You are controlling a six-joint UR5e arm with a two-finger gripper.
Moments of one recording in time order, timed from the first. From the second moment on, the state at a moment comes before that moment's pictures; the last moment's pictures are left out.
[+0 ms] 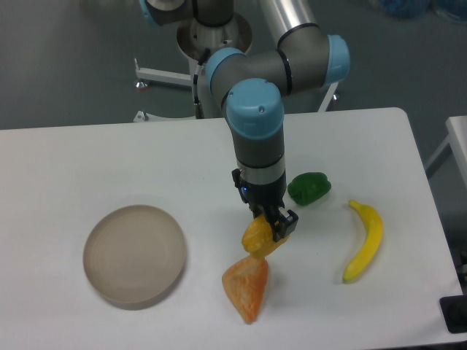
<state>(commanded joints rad) 2.15 -2.04 -1.27 -1.15 1.63 1.23</state>
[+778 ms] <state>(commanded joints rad) 1.93 -2.03 -1.27 -1.15 1.63 0.78</state>
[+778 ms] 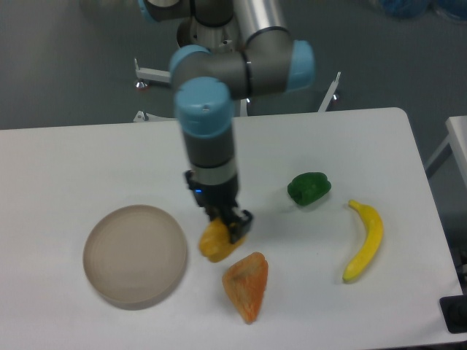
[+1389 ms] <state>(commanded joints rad) 1.84 -2.09 -1.32 -1.15 1.62 0.39</state>
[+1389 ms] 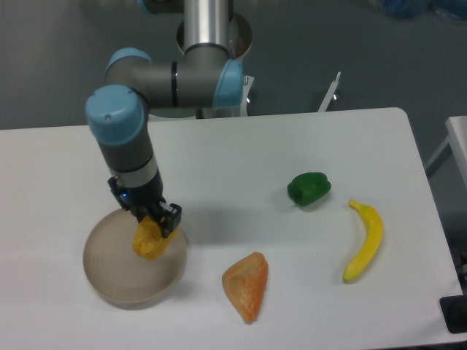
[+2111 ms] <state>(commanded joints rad) 1.79 -2.17 -1.33 -1.12 1.62 0.23</state>
